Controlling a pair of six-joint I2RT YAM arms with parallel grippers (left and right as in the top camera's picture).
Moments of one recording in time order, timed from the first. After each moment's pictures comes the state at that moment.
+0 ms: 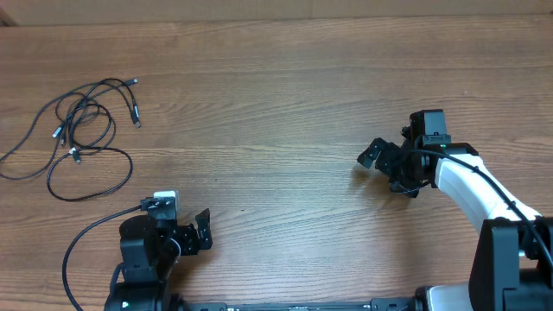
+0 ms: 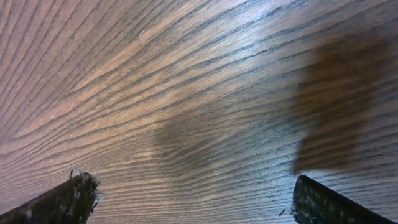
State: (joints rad) left arm 0.06 0.41 0.27 -0.60 0.16 -0.09; right arm 0.03 1.60 0.86 -0.56 -0.31 0.57
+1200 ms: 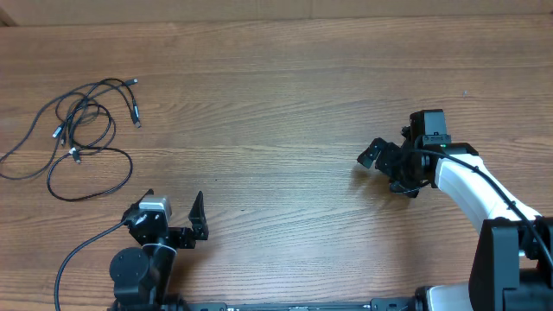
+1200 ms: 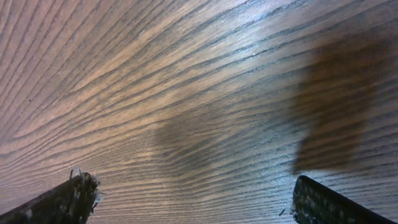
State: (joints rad) left arm 0.06 0.03 0.18 -0.38 0.16 -0.09; right arm 0.03 1.60 0.86 -0.56 -0.31 0.57
